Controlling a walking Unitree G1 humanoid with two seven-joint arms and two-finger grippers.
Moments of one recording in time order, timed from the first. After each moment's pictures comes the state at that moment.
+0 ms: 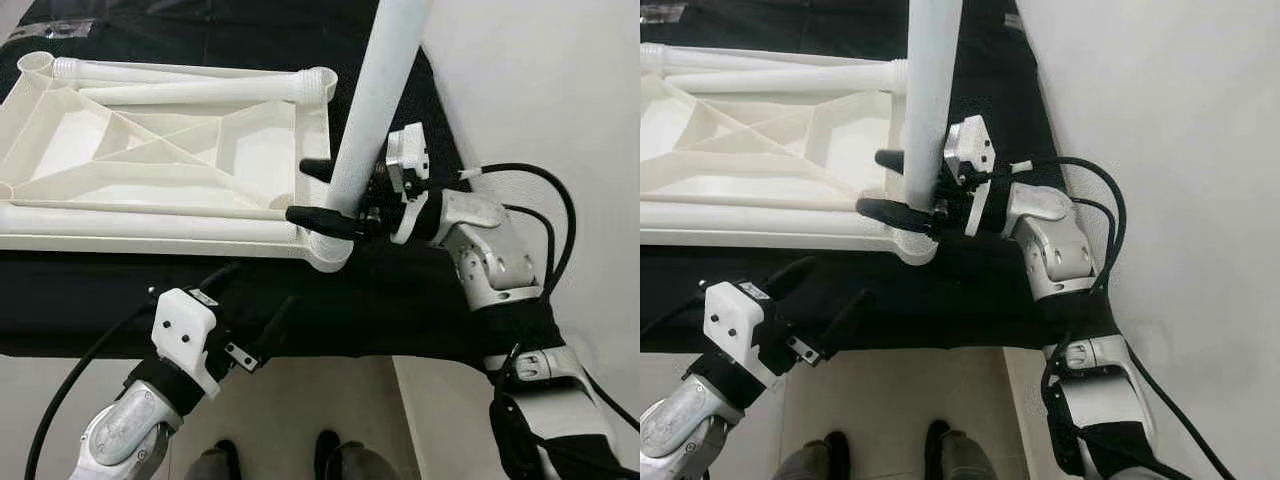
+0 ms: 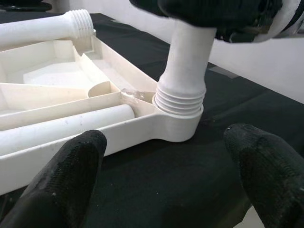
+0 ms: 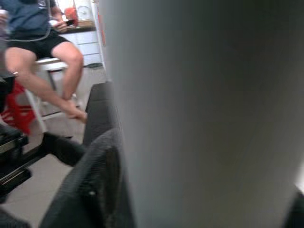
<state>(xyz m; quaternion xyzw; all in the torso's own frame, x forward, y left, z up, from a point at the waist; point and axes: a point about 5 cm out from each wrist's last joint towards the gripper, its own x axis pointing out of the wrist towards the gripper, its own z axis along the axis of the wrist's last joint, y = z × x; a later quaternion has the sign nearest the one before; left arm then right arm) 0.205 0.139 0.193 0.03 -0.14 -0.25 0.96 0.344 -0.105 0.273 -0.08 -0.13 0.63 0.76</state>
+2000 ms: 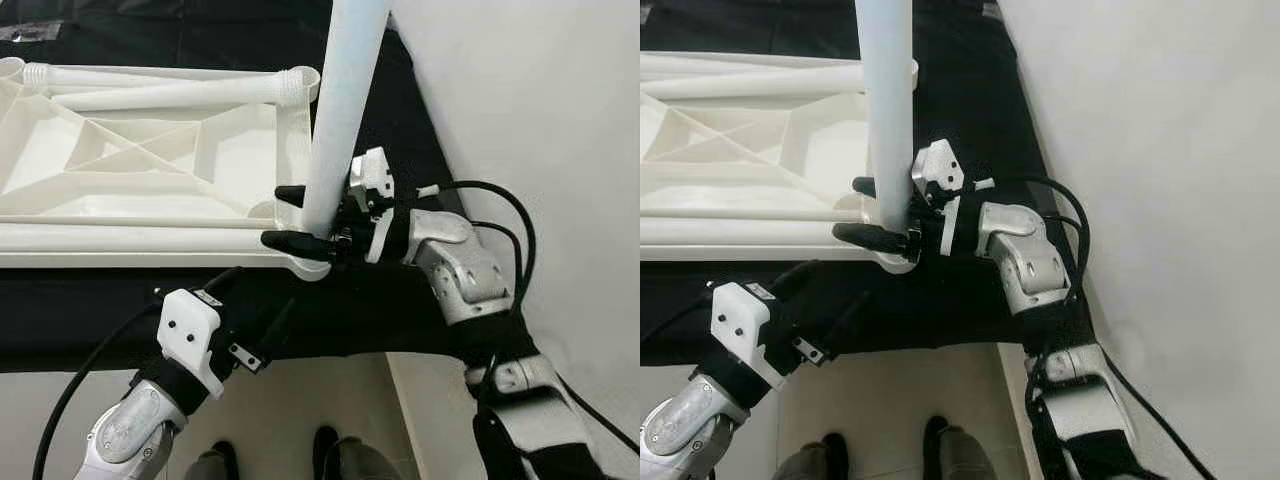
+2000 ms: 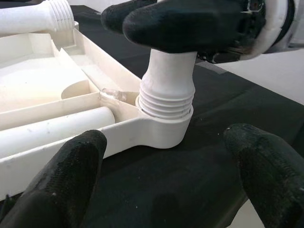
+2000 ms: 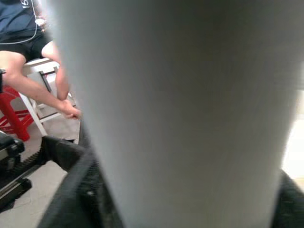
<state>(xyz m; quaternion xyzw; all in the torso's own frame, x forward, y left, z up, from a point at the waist) 0.208 0.137 0.190 0.03 -0.14 -0.25 0.96 0.345 -0.079 0.258 -0.06 -0.09 0.63 0.77</state>
